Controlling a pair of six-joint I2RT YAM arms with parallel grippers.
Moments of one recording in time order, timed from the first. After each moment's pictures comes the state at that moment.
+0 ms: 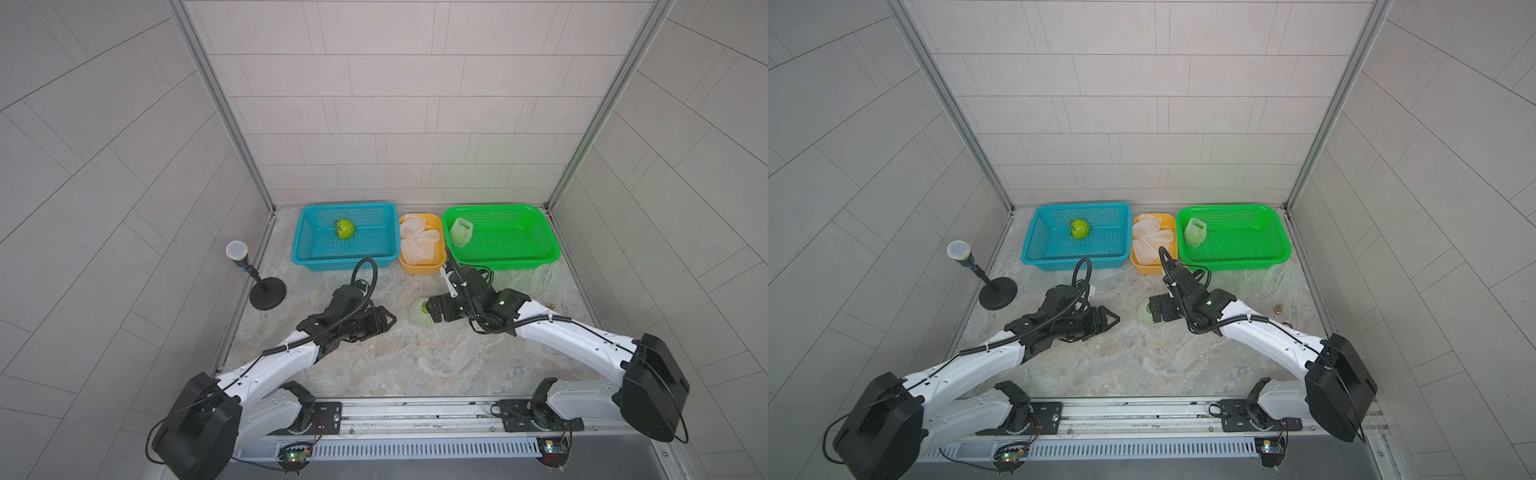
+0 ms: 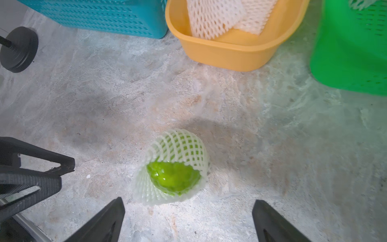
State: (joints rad) left arm -0.58 1.07 0.47 -0.16 0.36 -0.86; right arm 0.73 1.32 0.89 -0.46 0.06 0.46
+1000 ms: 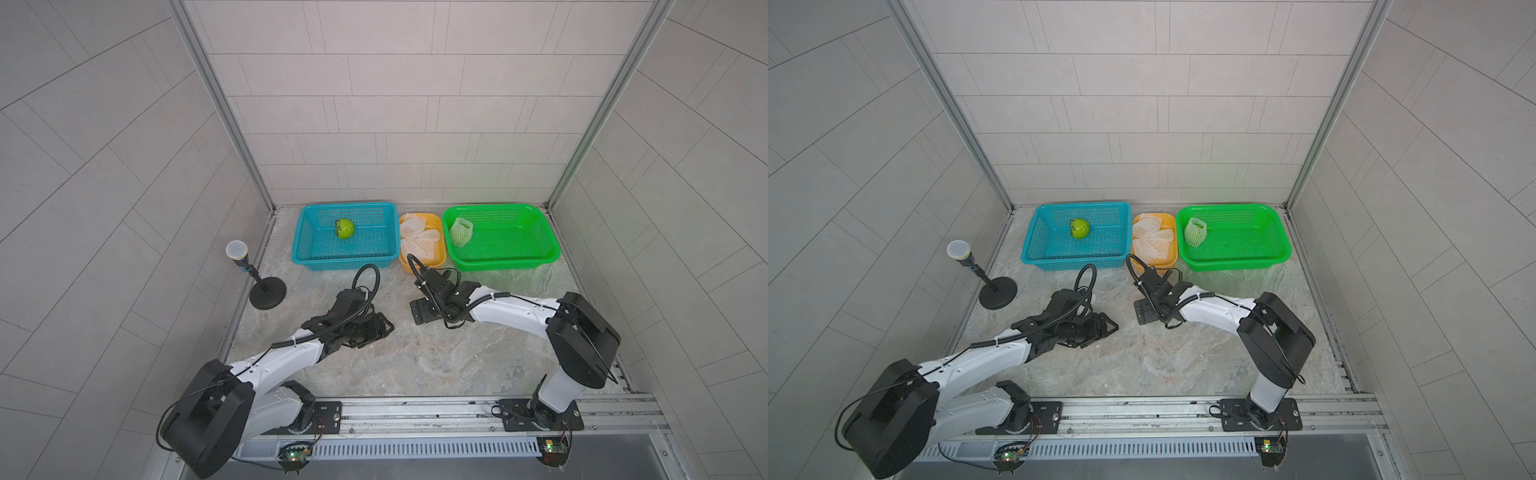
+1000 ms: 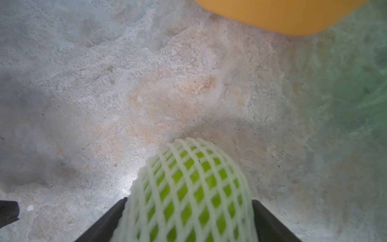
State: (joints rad) left arm -0.57 1.16 0.44 -0.16 0.39 -0.87; right arm 0.79 1.69 1.04 -0.45 0.12 0.50
